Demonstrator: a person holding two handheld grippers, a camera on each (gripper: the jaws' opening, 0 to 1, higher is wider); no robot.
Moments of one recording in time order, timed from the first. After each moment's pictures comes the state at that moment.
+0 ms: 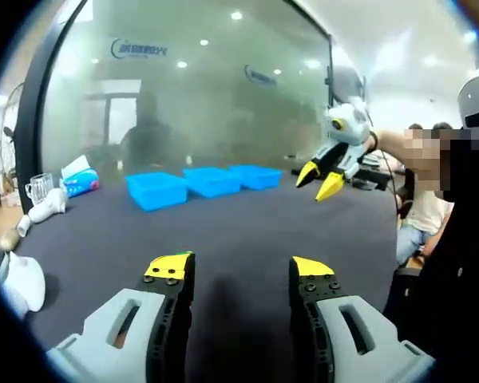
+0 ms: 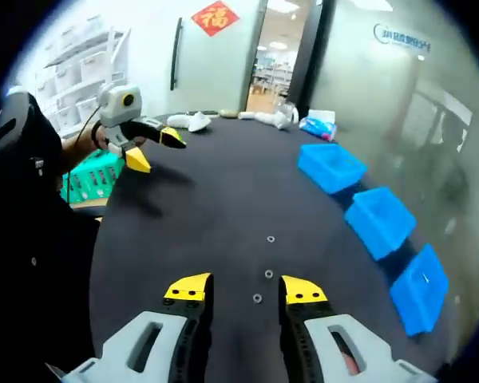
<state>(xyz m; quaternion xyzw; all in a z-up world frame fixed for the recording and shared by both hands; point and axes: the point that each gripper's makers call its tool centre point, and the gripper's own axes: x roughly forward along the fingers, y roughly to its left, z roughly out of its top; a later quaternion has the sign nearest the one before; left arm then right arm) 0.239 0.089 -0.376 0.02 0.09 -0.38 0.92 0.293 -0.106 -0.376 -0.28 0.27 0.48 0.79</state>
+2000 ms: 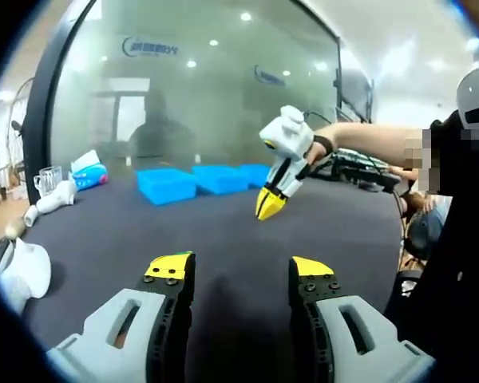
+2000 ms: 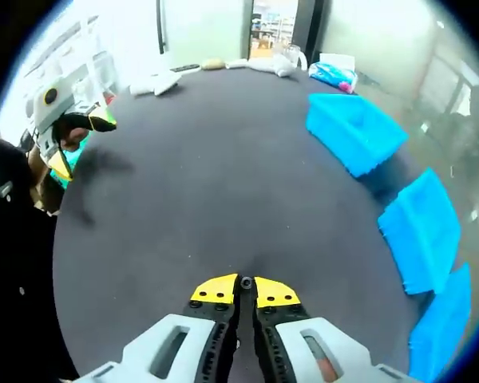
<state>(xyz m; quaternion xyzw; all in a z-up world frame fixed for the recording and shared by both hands) 0.239 0.100 -0.382 0.01 0.10 -0.35 0.93 0.354 -0.053 -0.441 -0.31 0.38 0.47 0.74</state>
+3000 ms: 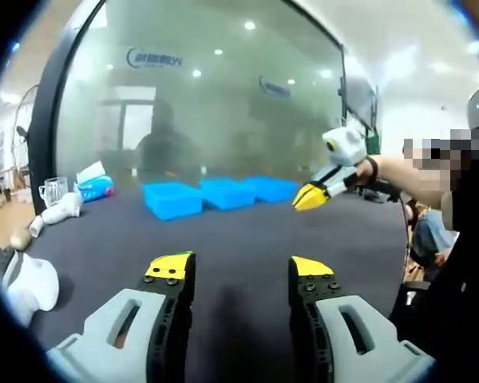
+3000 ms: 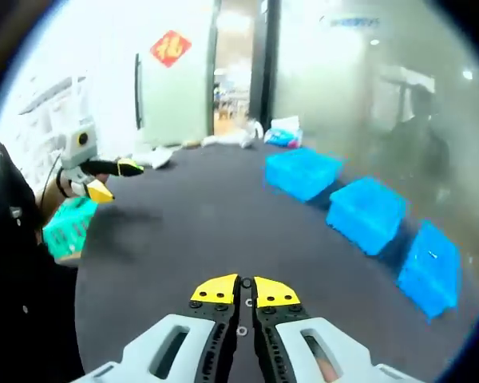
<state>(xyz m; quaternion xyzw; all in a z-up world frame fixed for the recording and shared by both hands) 0.247 0.098 -0.358 0.00 0.07 -0.34 0.94 0.315 -0.109 -0.371 -0.15 0.22 0.42 0.87</state>
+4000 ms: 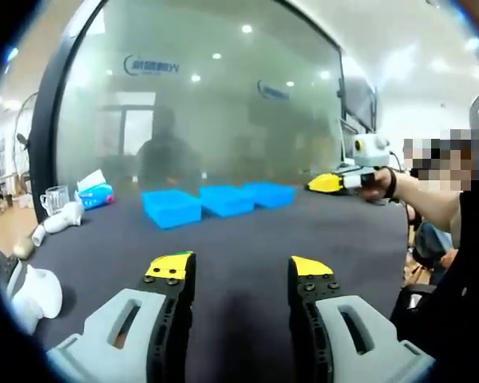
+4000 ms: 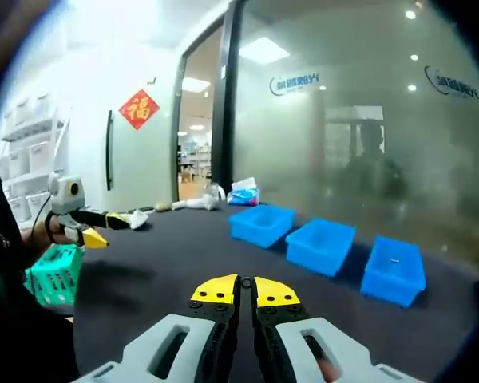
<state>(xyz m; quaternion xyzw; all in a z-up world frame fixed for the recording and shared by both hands) 0.246 0.095 -0.346 0.01 0.06 -0.33 0.94 0.325 -0.135 -0.323 -0.07 0.10 0.34 0.93</state>
